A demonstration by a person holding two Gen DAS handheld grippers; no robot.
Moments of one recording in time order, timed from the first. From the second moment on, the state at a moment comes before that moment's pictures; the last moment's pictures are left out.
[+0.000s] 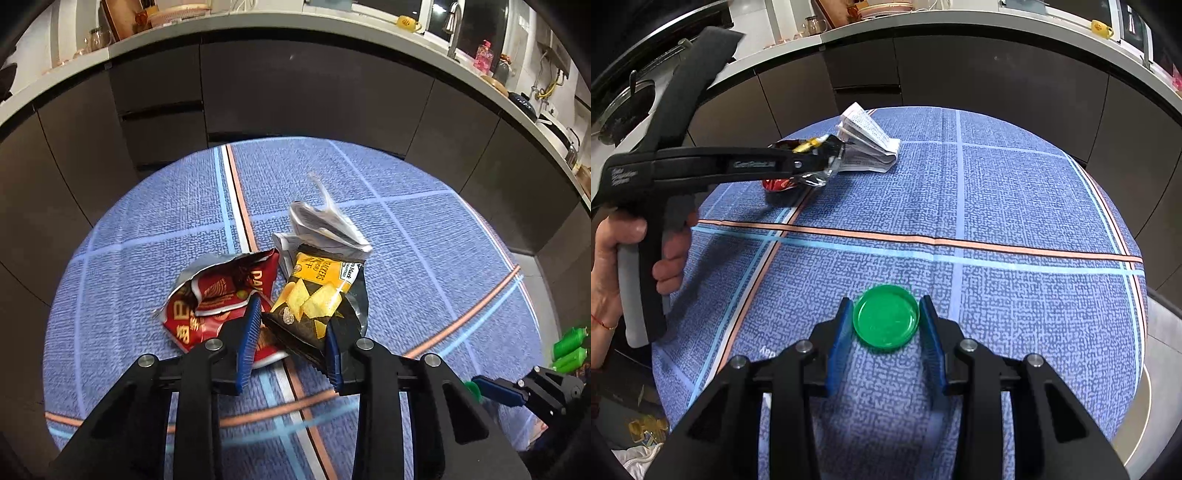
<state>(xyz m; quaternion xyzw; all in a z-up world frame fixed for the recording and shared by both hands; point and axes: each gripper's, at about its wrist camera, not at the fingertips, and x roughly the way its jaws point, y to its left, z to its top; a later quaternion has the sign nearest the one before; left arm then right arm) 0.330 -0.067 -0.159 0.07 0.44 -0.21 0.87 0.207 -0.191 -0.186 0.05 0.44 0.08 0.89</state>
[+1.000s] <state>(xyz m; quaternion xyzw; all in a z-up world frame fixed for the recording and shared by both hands) 0.180 -0.122 -0.050 0.04 0.38 -0.37 0.85 0.079 -0.265 -0.085 0.08 0.32 0.02 0.94</state>
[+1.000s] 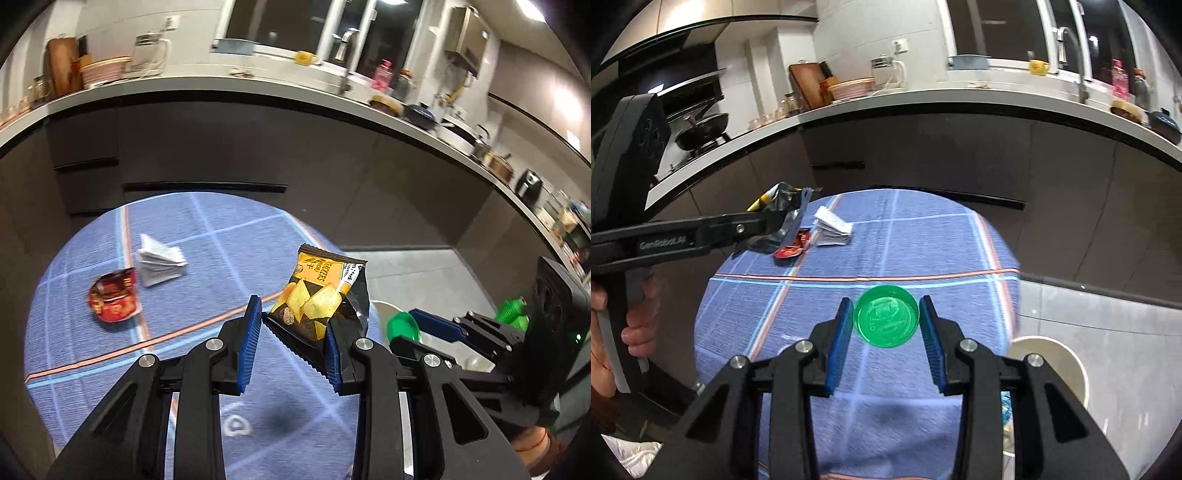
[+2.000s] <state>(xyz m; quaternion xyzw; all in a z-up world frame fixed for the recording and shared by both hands) 0.134 -0.315 -0.137 0.13 0.46 -0.48 0.74 0.013 -0.396 -0.201 0.18 0.39 -0.13 0.90</state>
